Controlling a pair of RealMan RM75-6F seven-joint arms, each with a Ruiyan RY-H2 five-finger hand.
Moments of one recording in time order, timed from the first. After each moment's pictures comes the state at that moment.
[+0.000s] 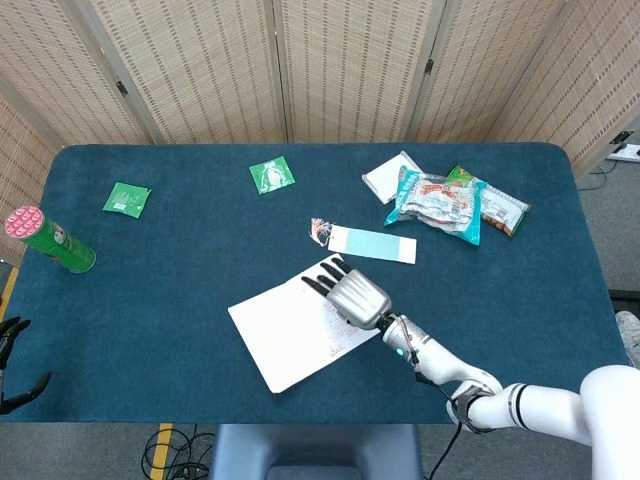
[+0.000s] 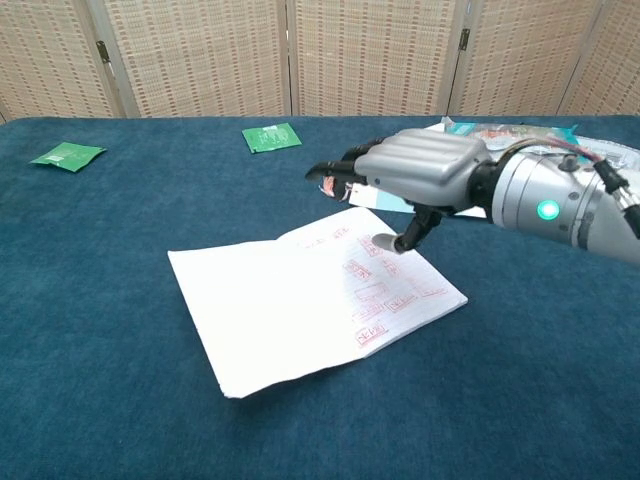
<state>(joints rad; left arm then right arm) 0.00 -1.16 -0.05 -1.47 1.47 1.56 -0.05 0.85 -1.55 0.13 -1.43 -1.37 0.87 -0.42</state>
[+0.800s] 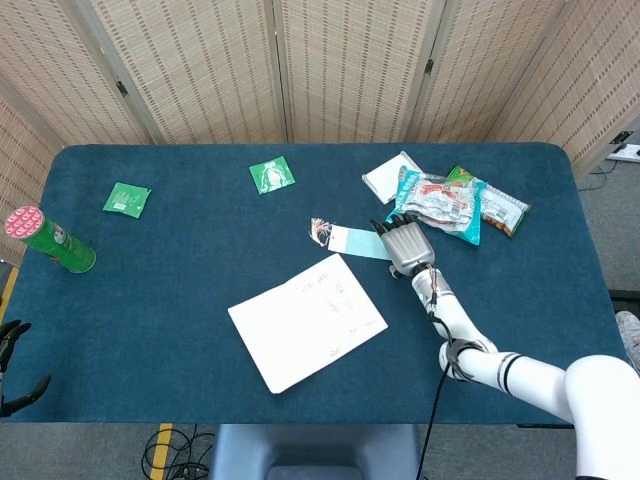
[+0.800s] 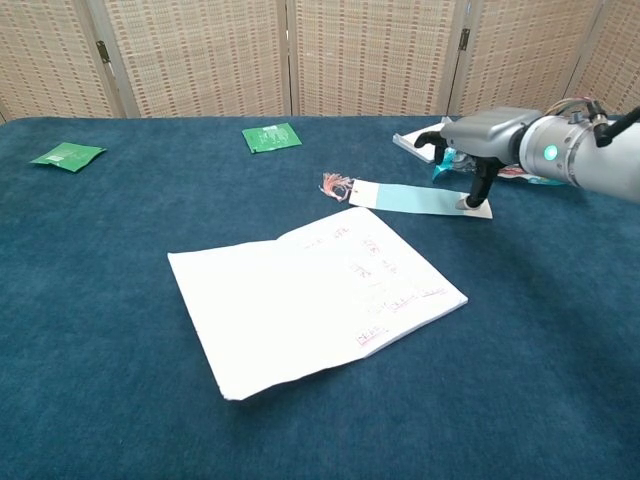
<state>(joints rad) 0.01 -1.15 -0.04 -1.48 1.46 1.55 -0.04 0.95 -1.60 0.21 -1.14 -0.78 0.71 -0.66</state>
